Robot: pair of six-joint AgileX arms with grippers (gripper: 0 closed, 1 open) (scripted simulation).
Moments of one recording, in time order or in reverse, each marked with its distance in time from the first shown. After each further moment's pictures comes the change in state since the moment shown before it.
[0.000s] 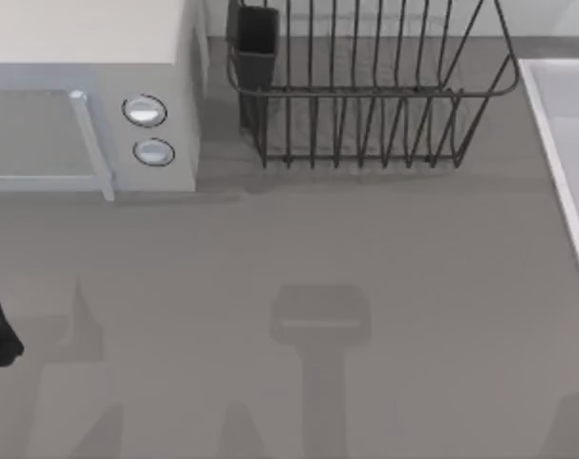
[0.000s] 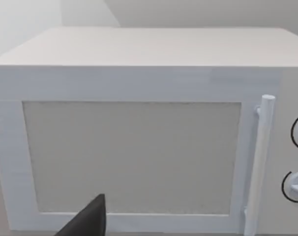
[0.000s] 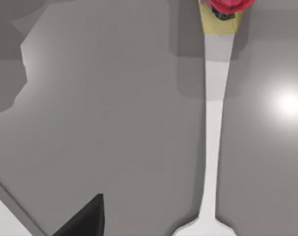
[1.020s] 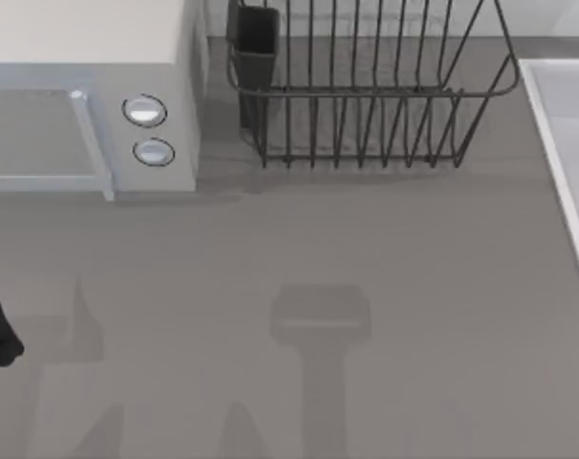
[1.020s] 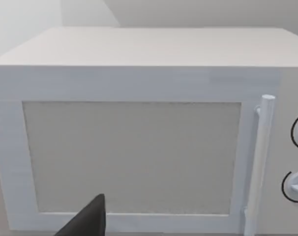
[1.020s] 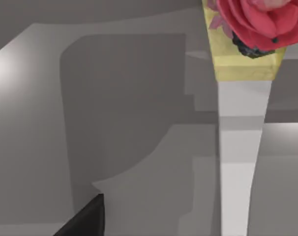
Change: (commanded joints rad) left arm 0.000 0.000 0.000 0.000 0.000 0.000; right arm 0.002 0.227 -0.253 0.477 0.000 0.009
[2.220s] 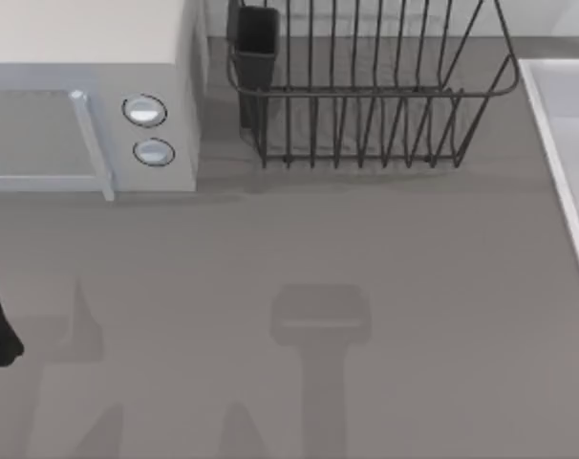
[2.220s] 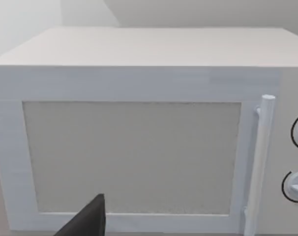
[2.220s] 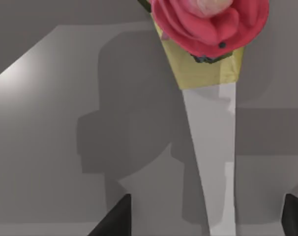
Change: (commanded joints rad) left arm 0.000 0.000 0.000 0.000 0.000 0.000; right arm 0.000 0.000 0.000 0.000 0.000 0.000
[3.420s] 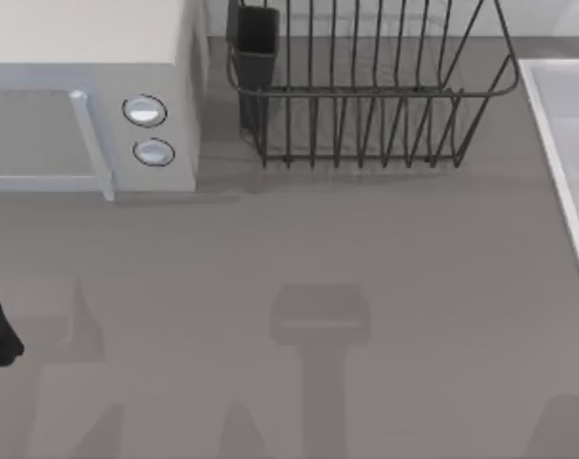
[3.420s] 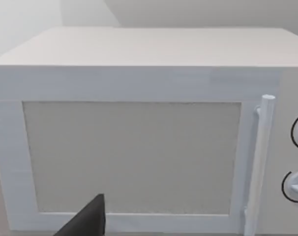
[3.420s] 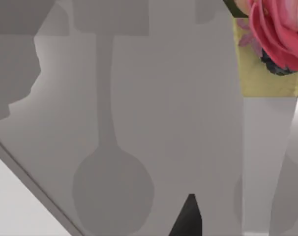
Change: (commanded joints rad) left arm 0.000 0.000 0.000 0.000 0.000 0.000; right arm 0.000 -0.240 0.324 -0.570 0.012 0.032
